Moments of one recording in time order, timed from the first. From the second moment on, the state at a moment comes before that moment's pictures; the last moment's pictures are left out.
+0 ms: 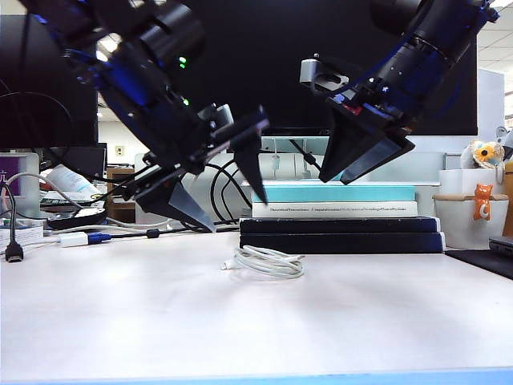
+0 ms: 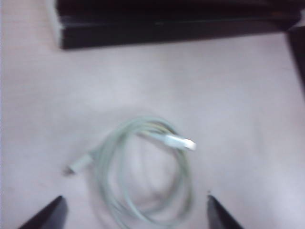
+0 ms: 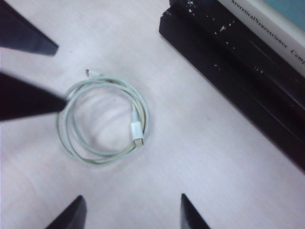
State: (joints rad) left arm -0.60 1.75 1.12 -0.18 0.15 -0.49; right arm 0.39 1.58 1.17 -0.51 -0.33 -0.35
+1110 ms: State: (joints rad) left arm -0.65 1.92 1.28 -0.37 0.05 -0.27; right arm 0.37 1.58 1.17 -0.46 -0.34 -0.31
